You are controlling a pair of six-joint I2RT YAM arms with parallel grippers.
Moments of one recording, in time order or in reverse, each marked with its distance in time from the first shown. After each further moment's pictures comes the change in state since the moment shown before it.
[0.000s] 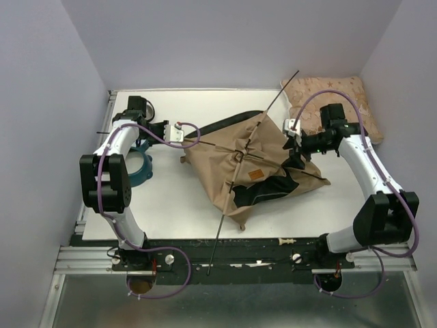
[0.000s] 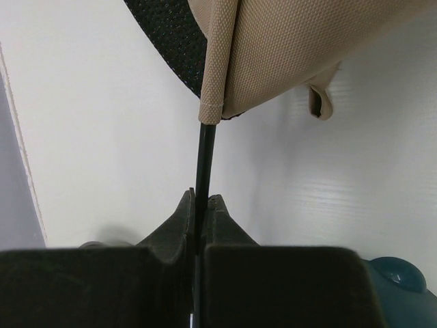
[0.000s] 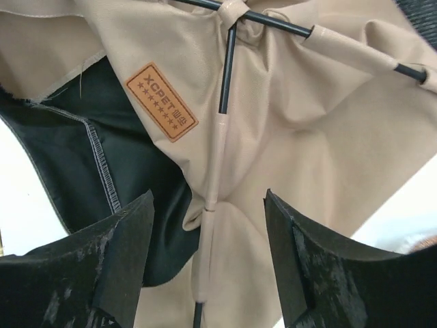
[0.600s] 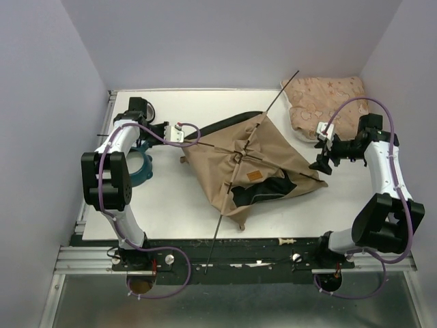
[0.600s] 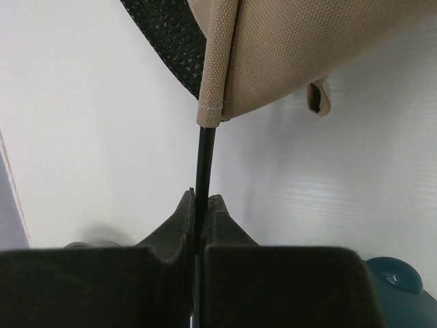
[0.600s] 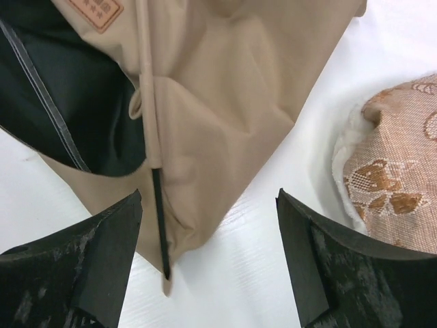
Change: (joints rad) left arm 0.009 0.023 0.000 -0.004 -0.022 -0.007; right arm -0.338 -0.020 -0.068 -0.082 0.000 -0.255
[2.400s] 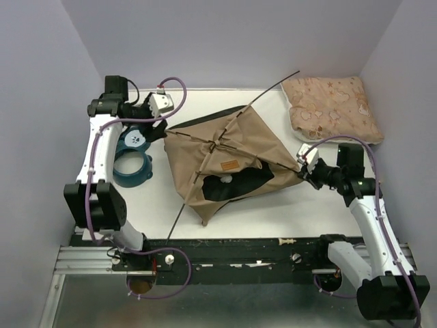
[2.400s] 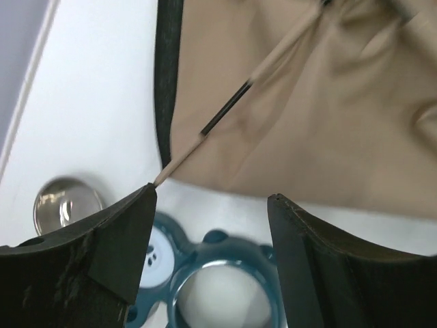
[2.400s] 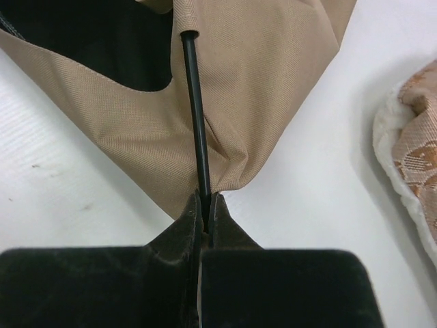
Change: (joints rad) left arm -0.012 -0.267 0.223 -0.231 0.127 -0.621; right arm 0.328 -0.555 -0.440 0.411 0.282 0.630
